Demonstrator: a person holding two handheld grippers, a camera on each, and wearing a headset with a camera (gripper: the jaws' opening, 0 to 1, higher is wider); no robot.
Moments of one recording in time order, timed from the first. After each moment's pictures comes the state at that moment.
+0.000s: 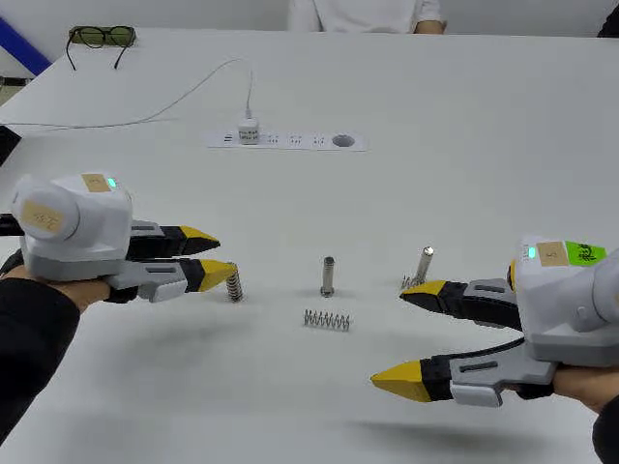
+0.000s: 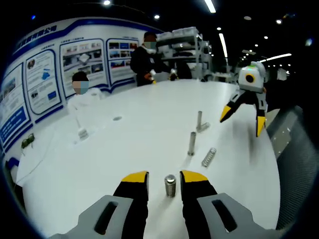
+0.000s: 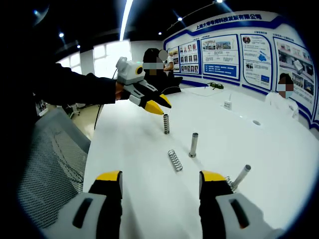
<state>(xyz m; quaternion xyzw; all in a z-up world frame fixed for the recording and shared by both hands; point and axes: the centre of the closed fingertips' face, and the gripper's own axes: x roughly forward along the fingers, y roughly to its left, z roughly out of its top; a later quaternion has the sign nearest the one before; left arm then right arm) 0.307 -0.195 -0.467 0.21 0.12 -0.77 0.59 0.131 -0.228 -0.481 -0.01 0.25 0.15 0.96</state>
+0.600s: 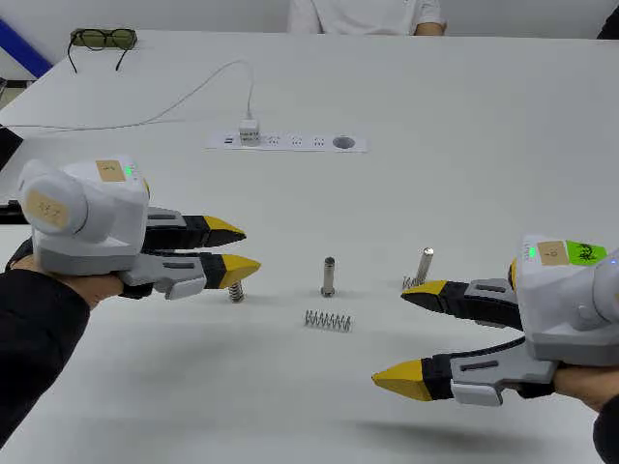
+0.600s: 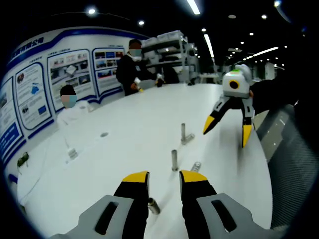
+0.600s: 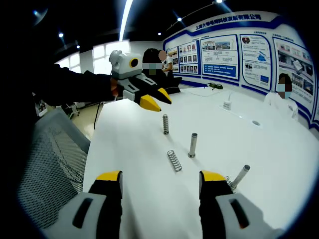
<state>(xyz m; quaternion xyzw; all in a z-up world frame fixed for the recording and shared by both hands) 0.264 -0.207 -0.443 0.21 0.08 -0.80 0.55 0.131 -0.230 -0.480 -0.01 0.25 0.15 0.96</state>
